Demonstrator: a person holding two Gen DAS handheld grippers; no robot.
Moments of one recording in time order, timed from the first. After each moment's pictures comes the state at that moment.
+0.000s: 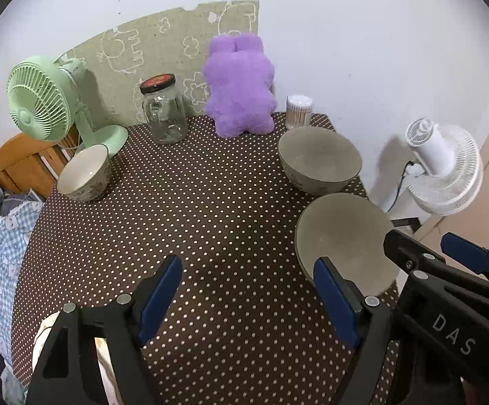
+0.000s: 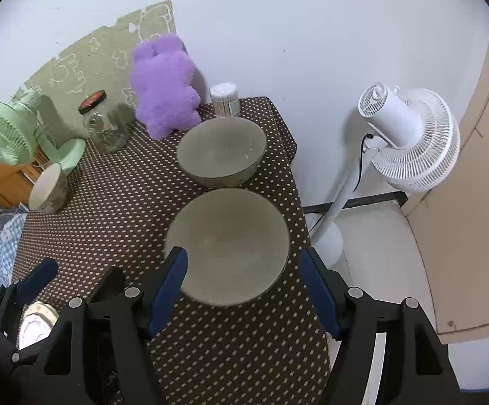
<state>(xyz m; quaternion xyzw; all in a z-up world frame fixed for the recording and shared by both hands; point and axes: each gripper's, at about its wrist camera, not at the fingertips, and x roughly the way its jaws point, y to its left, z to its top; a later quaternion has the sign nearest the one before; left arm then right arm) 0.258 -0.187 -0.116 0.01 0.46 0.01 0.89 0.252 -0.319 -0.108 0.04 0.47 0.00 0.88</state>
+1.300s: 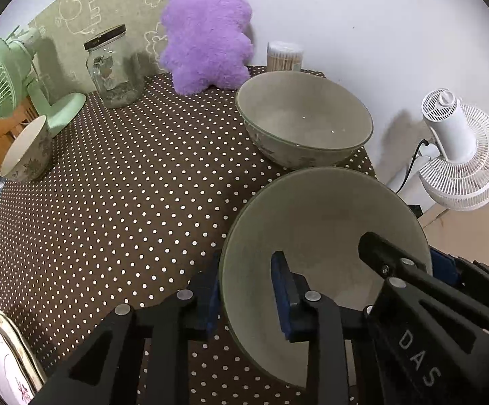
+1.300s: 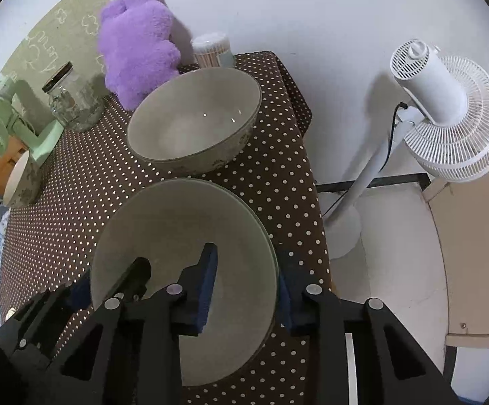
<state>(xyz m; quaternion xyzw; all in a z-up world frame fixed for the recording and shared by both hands) 0.321 -0.234 -0.196 -0.01 0.51 0.00 0.86 0.324 -0.345 -0.189 0.05 0.53 0.04 0.85</state>
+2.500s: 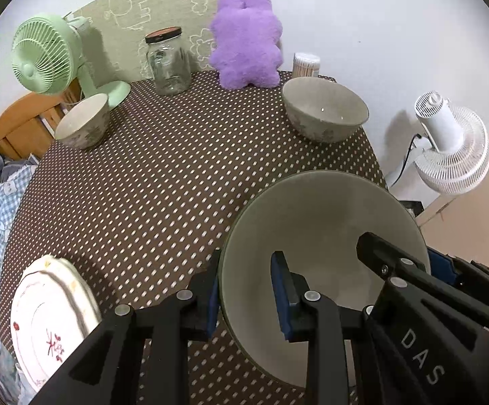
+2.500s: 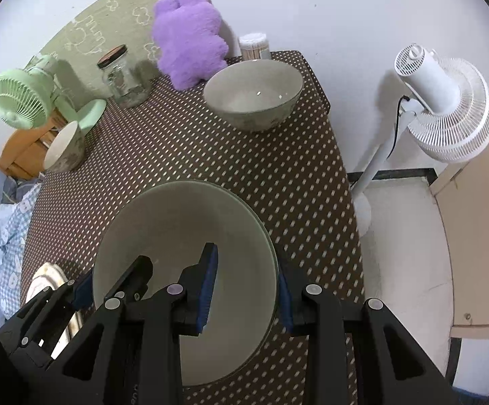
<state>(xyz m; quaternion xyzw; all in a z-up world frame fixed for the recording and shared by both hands) 0.218 -0.188 -0.153 -0.02 0.50 0.02 0.86 0.229 -0.301 -0.149 0.05 0.53 0.07 0.84</state>
